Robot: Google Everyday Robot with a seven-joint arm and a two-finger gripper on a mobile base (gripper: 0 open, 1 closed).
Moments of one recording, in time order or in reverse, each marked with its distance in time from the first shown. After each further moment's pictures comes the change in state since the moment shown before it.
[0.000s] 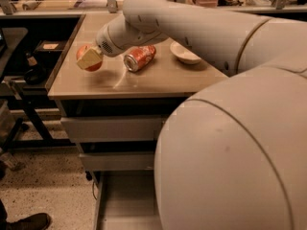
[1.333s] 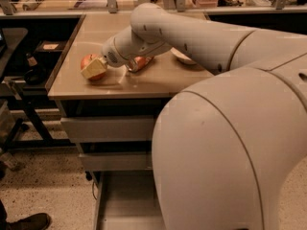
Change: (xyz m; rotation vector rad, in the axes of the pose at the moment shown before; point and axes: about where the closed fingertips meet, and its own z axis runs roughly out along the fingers) arm 0.036 0.008 0.024 -0.108 0.007 0.086
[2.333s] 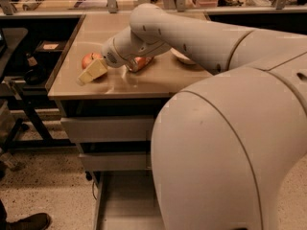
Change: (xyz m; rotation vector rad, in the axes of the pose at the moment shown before) arm 0.000 0.000 0.000 0.000 0.000 0.000
